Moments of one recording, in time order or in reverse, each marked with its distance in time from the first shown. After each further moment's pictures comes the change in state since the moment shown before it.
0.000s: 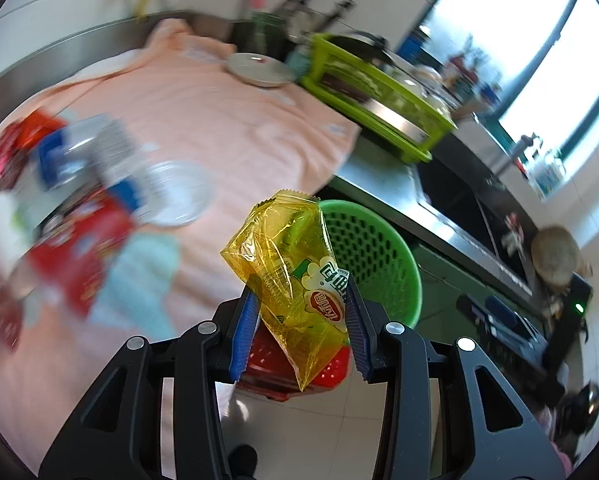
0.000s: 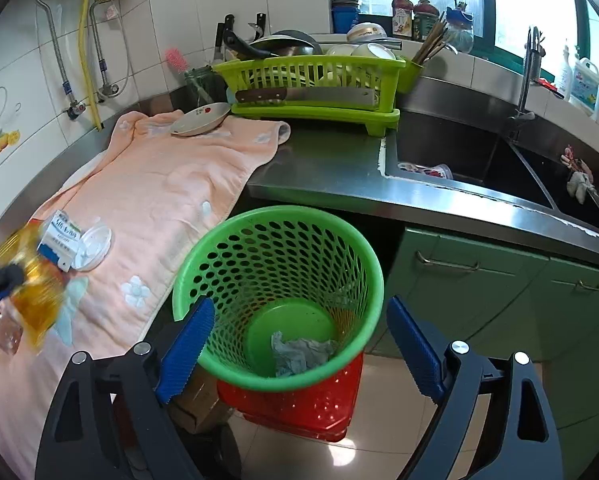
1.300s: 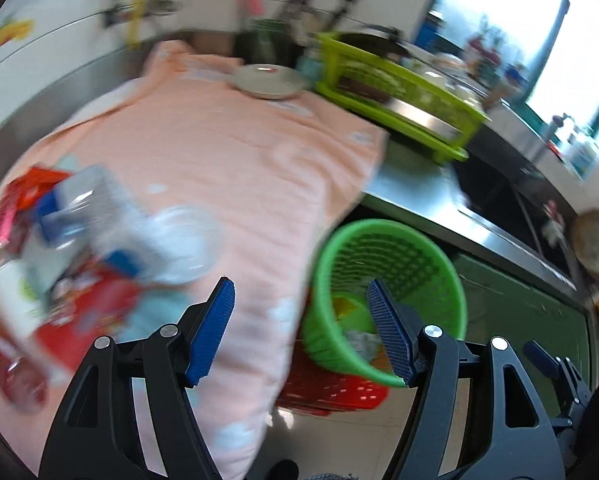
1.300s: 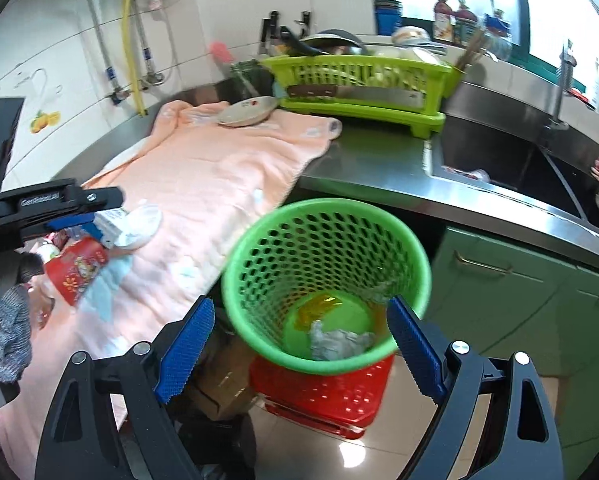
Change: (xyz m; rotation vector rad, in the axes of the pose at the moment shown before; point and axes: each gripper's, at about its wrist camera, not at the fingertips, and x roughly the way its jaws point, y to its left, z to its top) left arm 0.018 0.006 0.038 0.033 -0.015 0.187; right arm -0.009 0.040 -0.008 -0.070 0.006 0.130
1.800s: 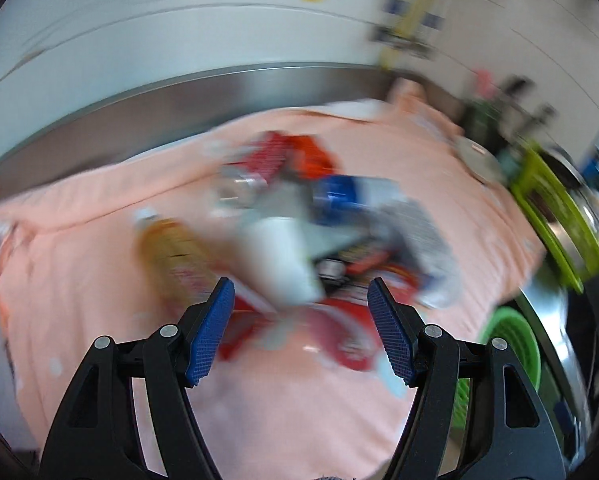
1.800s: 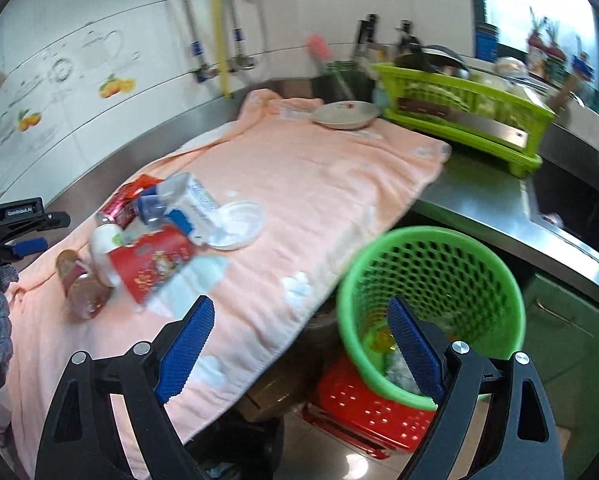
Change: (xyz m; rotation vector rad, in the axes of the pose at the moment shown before) left arm -0.096 0.187 -0.033 -0.484 -0.111 0.413; right arm 0.020 0.107 0.020 -0.162 -0.001 0.192
